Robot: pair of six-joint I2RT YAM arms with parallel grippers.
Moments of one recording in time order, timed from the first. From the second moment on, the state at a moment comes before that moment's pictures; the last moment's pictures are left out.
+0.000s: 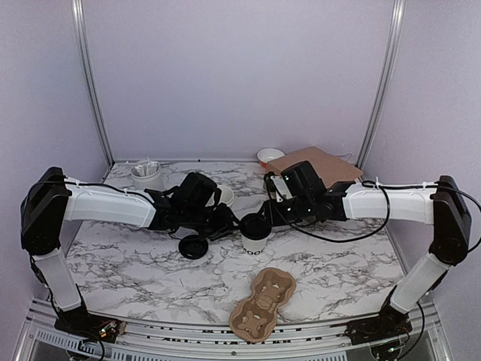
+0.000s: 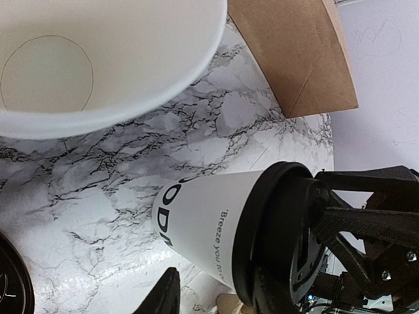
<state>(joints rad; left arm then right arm) -0.90 1.80 1.14 -0.07 0.16 -1.03 0.78 1.61 1.08 -0.23 -0.10 0.48</state>
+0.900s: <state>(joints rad) -0.91 1.81 1.33 -0.32 0.10 -0.89 0.78 1.59 1.07 -0.23 -0.07 0.53</state>
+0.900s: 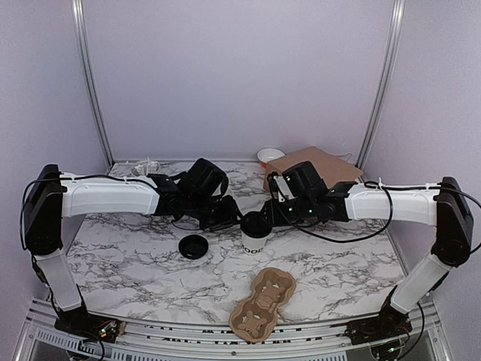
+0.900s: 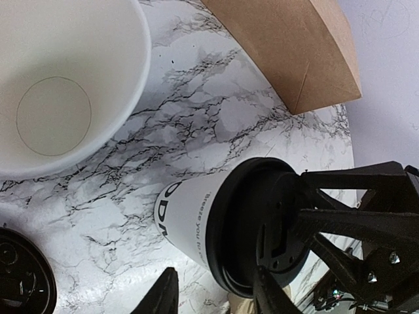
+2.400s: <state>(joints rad) -0.92 1.82 1.26 -0.25 0.15 -1.03 0.79 1.57 1.09 -0.29 -0.06 0.52</state>
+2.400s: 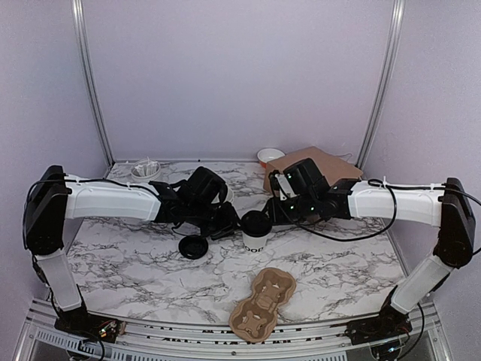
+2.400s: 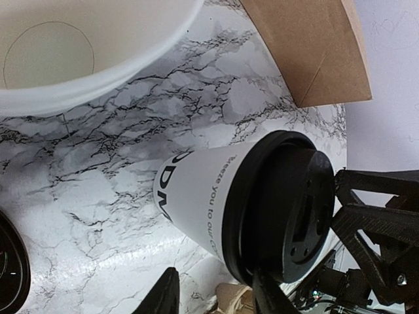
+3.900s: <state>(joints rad) -0.92 1.83 1.25 -0.20 0.12 -1.01 0.81 1.52 1.00 -0.20 -0.04 0.62</state>
